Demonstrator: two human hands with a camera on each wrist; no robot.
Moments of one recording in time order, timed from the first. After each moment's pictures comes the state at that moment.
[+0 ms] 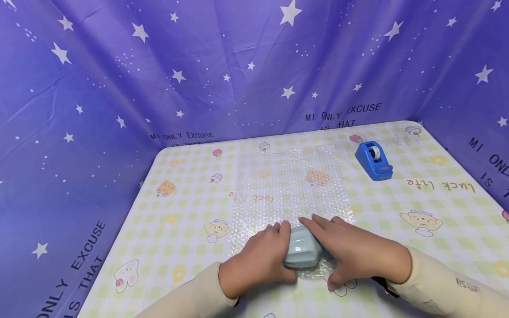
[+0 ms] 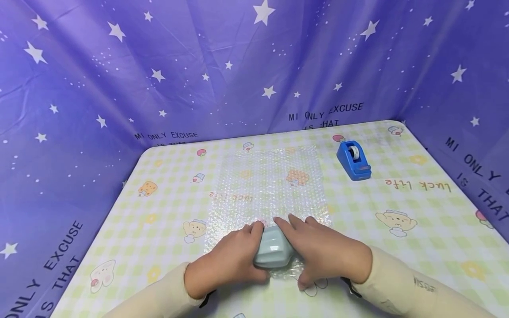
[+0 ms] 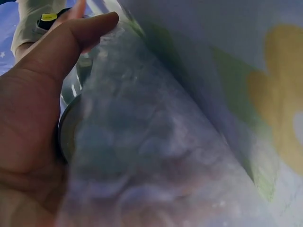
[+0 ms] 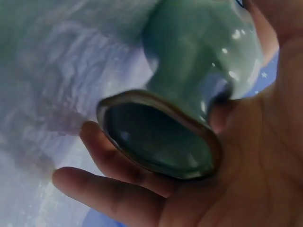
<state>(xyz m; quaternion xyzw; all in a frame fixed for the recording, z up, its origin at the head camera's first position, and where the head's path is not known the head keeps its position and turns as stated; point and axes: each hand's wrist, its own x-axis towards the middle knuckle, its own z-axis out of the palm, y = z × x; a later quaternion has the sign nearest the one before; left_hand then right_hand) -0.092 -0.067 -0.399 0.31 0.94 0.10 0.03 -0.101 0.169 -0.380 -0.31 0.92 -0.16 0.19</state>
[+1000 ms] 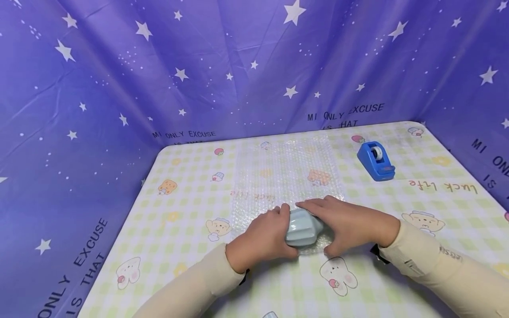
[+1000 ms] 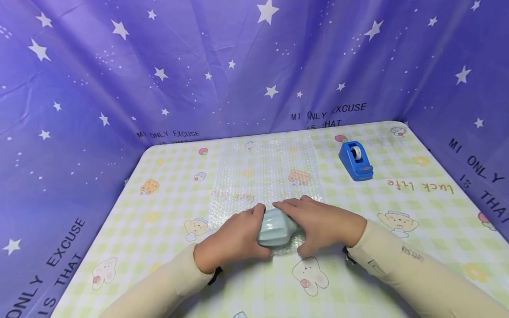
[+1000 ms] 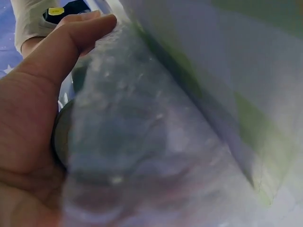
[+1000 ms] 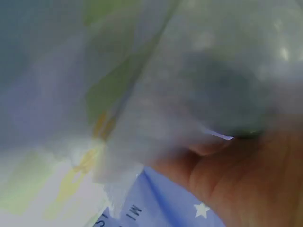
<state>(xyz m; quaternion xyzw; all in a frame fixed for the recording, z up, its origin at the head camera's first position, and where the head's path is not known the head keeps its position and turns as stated) -0.127 -0.060 -0.394 0.28 0.95 0.11 0.06 -0.153 0.180 -0.394 -0.38 0.90 -0.16 0.11</state>
